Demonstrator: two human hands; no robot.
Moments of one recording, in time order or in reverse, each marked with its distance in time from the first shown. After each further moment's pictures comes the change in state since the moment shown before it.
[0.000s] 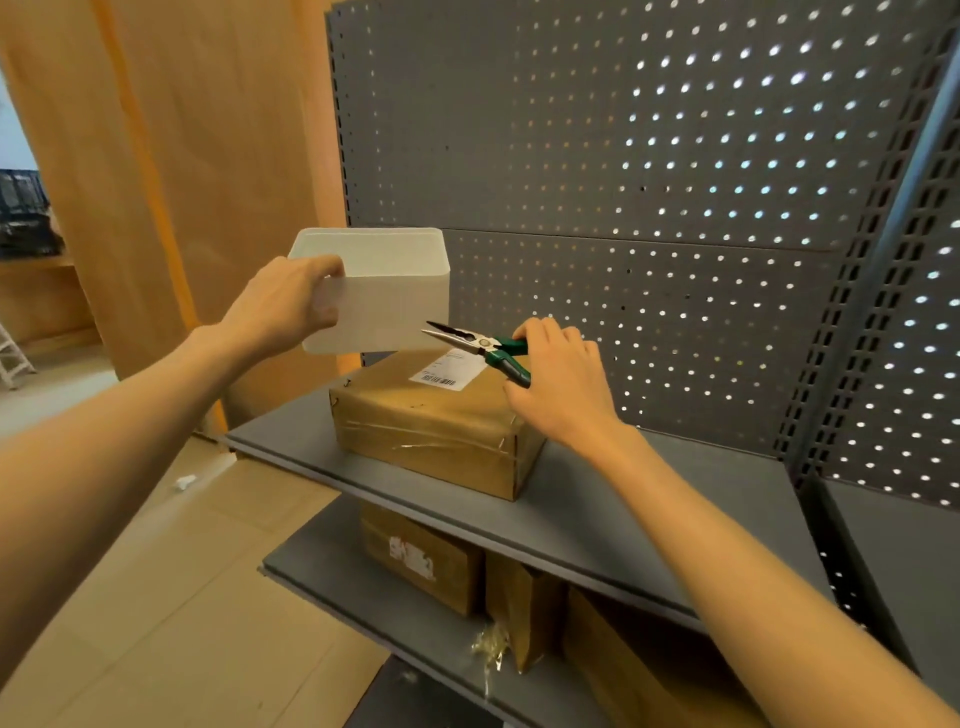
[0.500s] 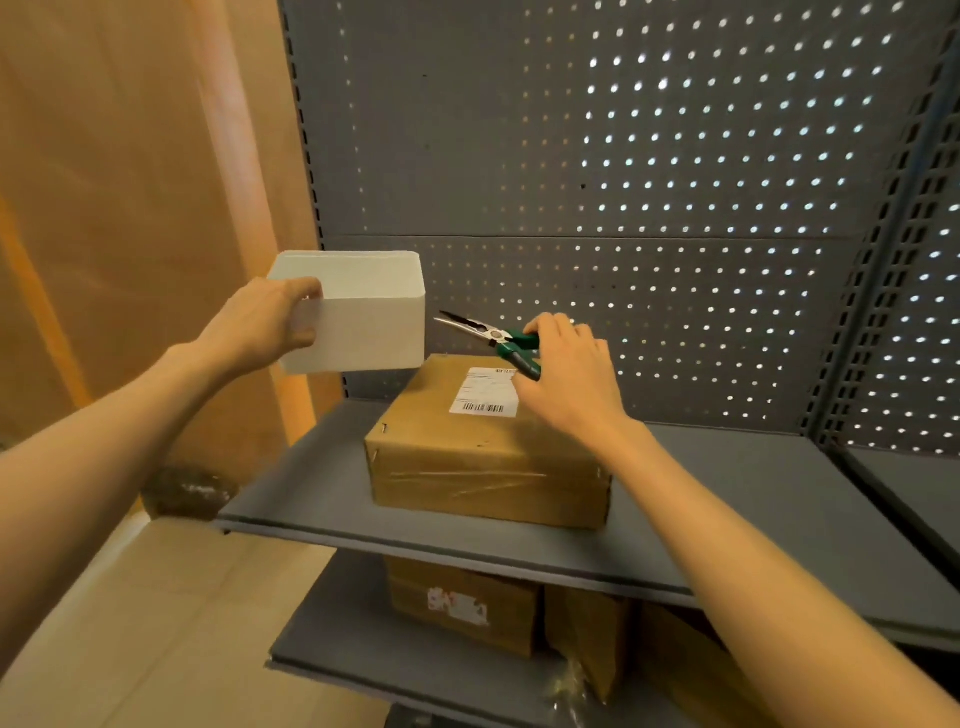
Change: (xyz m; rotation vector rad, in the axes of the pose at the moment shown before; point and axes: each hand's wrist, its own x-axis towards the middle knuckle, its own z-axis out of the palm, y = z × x) left_hand 0.076 -0.128 0.054 -0.078 -0.081 0.177; right_hand 0.059 -0.054 0.052 -0.073 0.047 0.248
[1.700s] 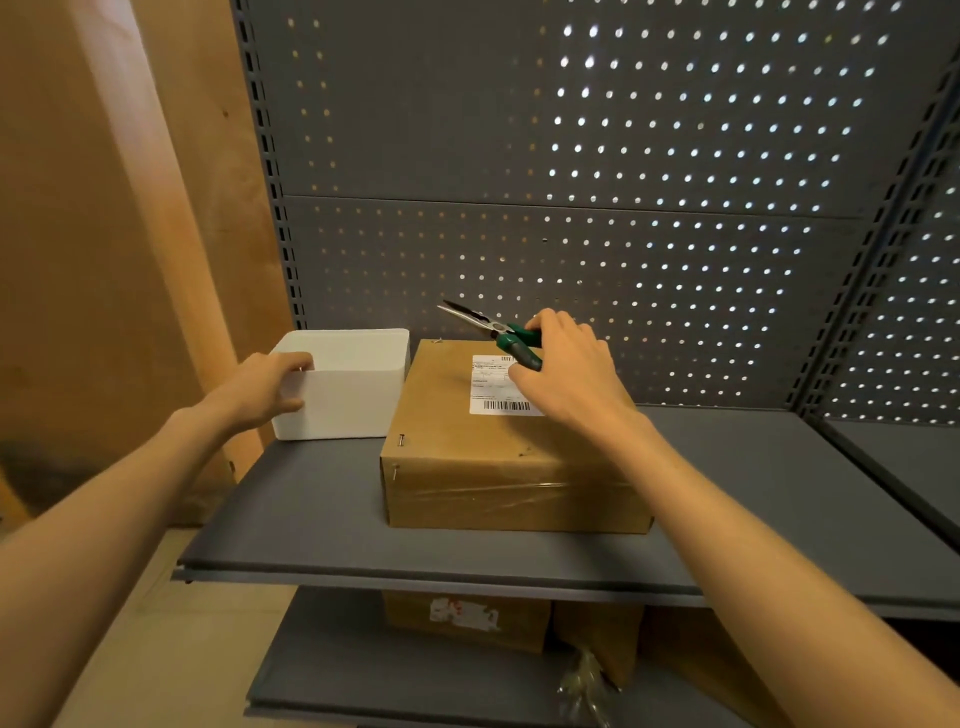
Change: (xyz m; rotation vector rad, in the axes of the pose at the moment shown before) left_hand 0.014 -0.073 0.127 -0.282 -0.362 0.037; right_hand 0.026 -0.024 0.035 -0.040 -0.116 0.203
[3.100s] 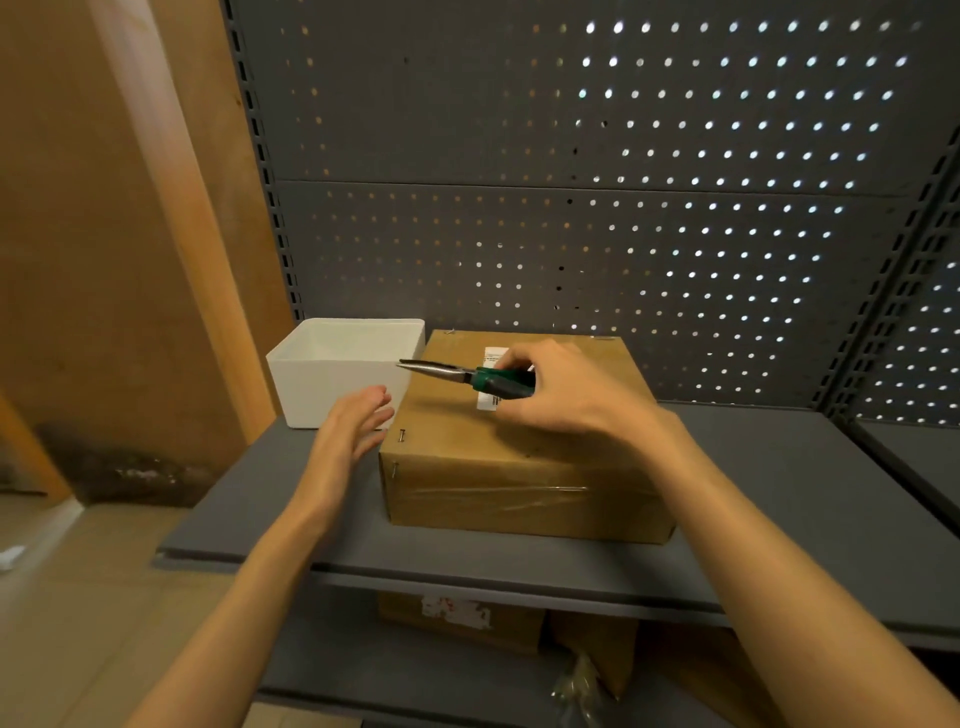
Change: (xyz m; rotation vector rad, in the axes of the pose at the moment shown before) left_hand -0.060 0.124 0.068 -1.282 0.223 -0.239; right_hand -0.005 0.016 -0.012 0.205 -0.340 -0.188
